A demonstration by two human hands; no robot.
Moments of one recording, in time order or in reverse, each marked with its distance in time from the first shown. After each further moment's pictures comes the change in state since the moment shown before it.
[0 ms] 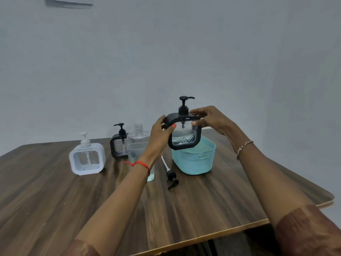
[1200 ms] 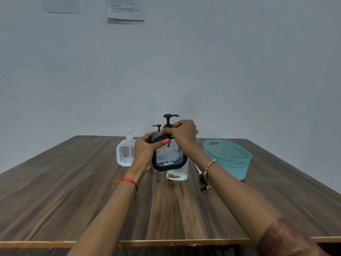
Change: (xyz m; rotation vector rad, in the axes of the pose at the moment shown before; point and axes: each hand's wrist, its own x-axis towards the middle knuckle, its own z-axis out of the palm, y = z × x) left_hand -0.062 0.004 -0.140 -0.157 0.303 -0.038; right_hand -0.021 -0.089 0.195 0.185 0.294 -0.086
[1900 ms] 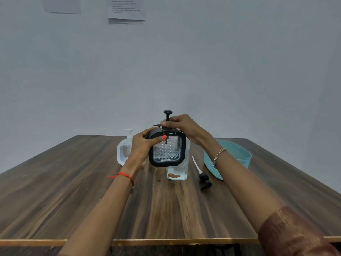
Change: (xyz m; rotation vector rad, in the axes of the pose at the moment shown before) left_hand 0.010 0.009 -0.008 -0.029 -0.079 -0.005; right_hand 0.028 -0.006 -0.028 0.082 -0.604 -0.030
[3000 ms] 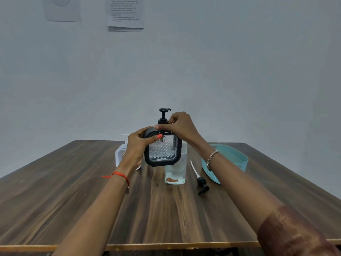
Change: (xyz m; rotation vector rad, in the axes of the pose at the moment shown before) left_hand 0.003 0.017 -0.002 0.004 0.014 0.053; right_hand -0.003 -0.016 0.008 -0.298 0.301 -0.199
